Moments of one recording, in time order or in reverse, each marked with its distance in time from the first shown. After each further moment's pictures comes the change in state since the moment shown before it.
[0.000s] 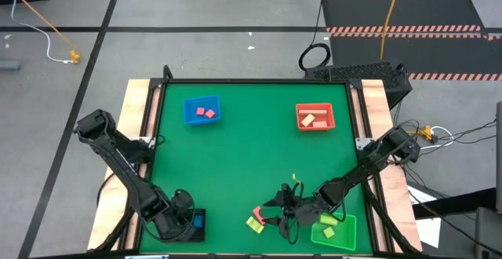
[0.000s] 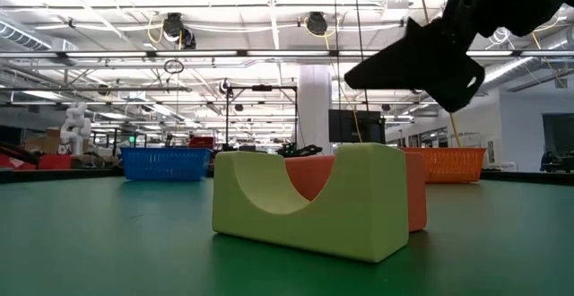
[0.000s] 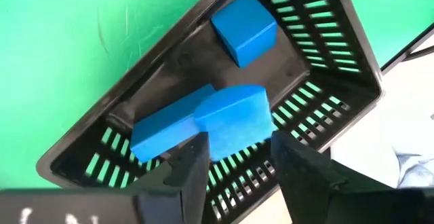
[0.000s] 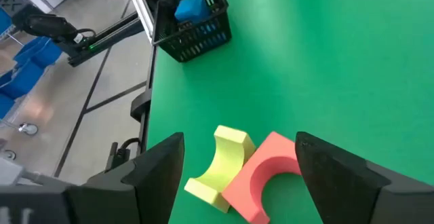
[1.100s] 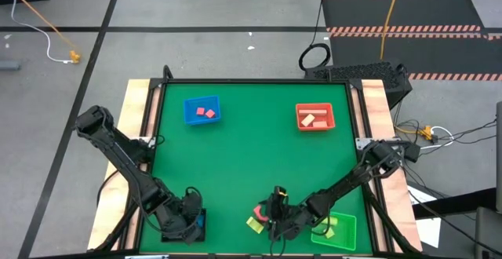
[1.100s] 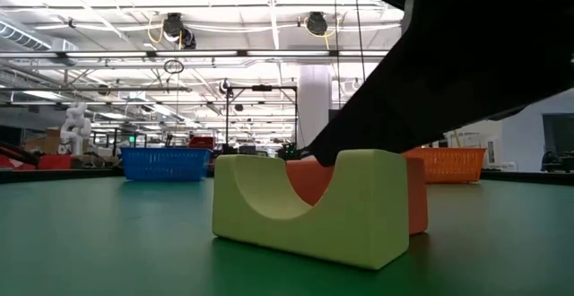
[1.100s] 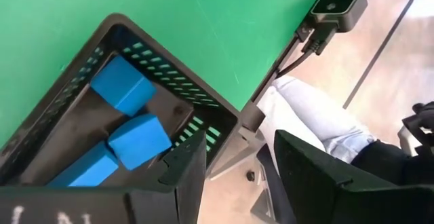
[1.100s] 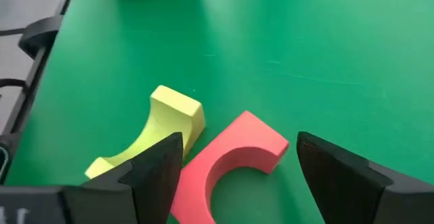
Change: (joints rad) left arm 0.063 -0.056 0.000 0.217 -0.097 0.200; right arm 0.002 0.210 0.208 -0.259 0.114 -0.179
